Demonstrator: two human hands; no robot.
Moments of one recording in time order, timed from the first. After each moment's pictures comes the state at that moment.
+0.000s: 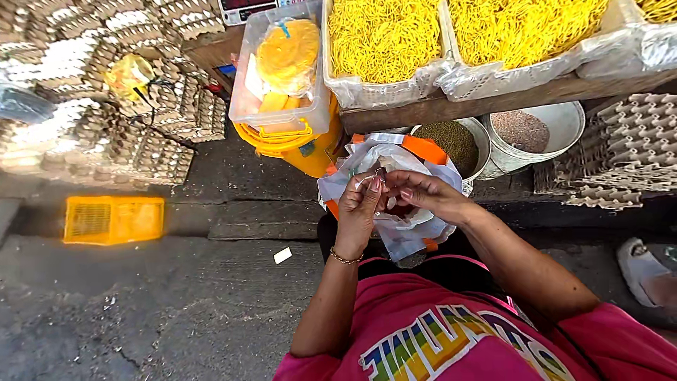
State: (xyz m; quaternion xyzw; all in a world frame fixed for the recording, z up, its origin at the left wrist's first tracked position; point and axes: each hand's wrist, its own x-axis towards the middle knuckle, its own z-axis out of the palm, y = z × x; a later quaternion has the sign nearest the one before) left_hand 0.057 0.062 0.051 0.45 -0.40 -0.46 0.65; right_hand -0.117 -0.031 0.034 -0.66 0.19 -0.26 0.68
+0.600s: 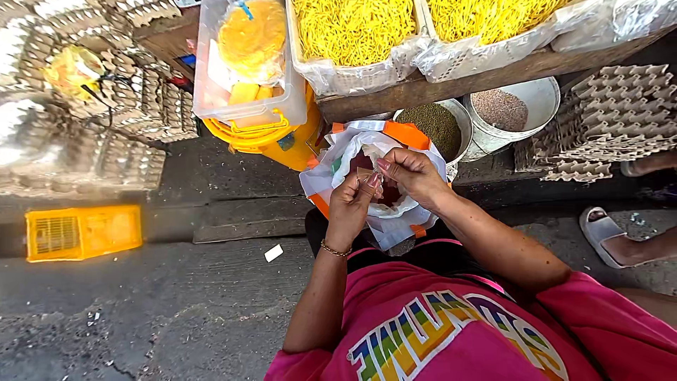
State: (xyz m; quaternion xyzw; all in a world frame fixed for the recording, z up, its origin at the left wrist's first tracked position) left_hand 0.057 0.061 0.041 0.55 -0.51 -0.40 0.52; right_hand -0.100 -0.030 0.040 -0.65 0.27 -0.40 0.59
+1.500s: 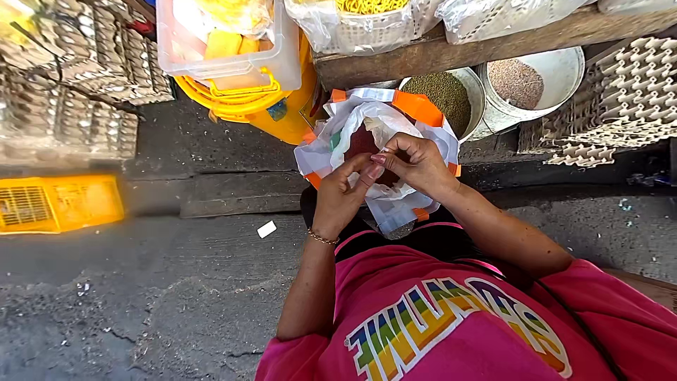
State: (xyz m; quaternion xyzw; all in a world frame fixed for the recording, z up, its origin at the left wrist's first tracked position) left_hand 0.090 0.074 0.028 0.62 -0.56 -0.37 0.40; right_hand -0.088 -0.035 0.009 -0.74 0.29 -0.38 0.48
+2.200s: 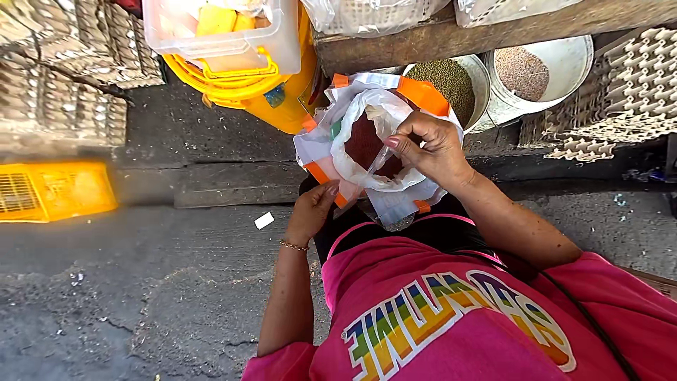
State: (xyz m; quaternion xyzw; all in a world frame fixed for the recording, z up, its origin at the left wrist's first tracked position) left_hand 0.147 0.117 -0.017 0.68 -0.52 -0.43 0.30; right_hand -0.092 -0.042 0.014 -0.77 0.25 -0.43 0.39
